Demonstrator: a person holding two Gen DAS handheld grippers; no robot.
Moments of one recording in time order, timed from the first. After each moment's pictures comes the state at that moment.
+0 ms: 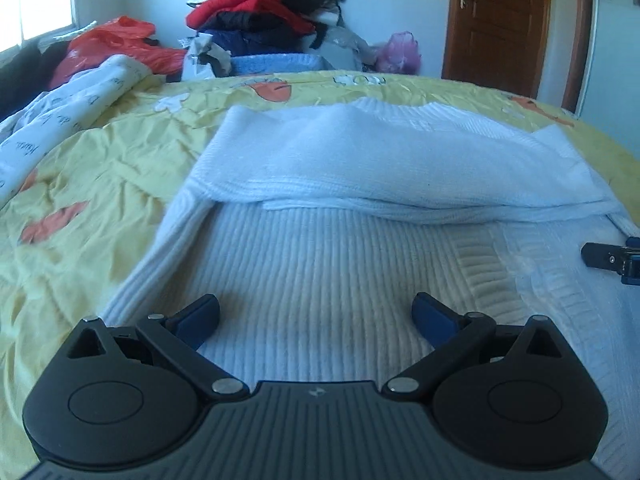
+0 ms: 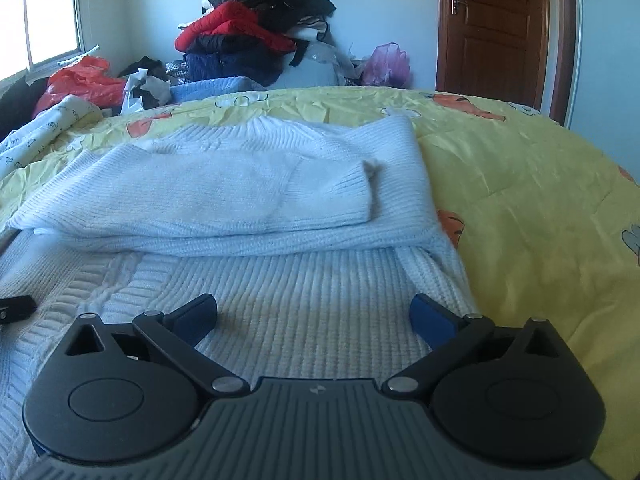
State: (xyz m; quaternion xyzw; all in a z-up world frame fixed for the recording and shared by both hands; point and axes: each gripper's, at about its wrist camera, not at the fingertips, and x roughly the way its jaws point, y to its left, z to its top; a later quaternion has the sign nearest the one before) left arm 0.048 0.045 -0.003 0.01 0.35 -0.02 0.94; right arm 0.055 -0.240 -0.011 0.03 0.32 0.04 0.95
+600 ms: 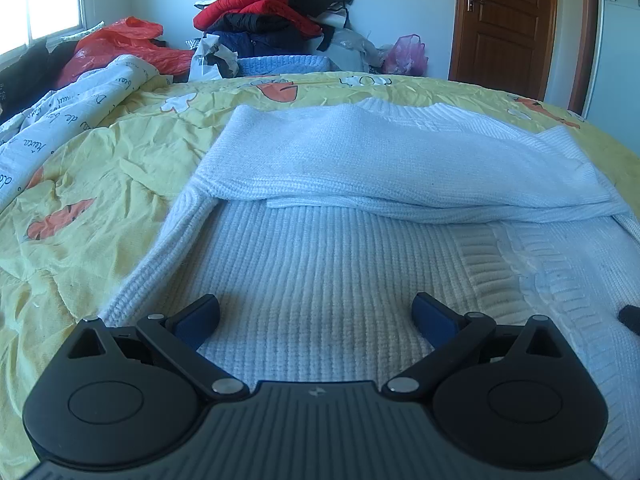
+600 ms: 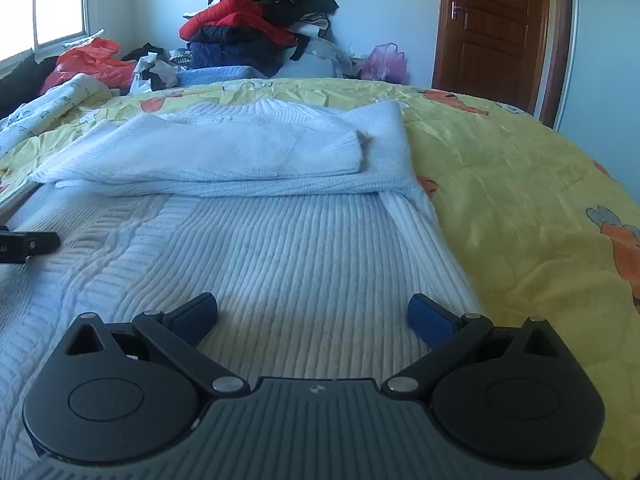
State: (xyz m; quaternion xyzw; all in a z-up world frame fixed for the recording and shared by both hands) left arm 0.050 0.041 -0.004 0.01 0.35 -0.01 0.94; right arm -0.006 -0.238 -0.013 0.00 0.32 0.03 0.95
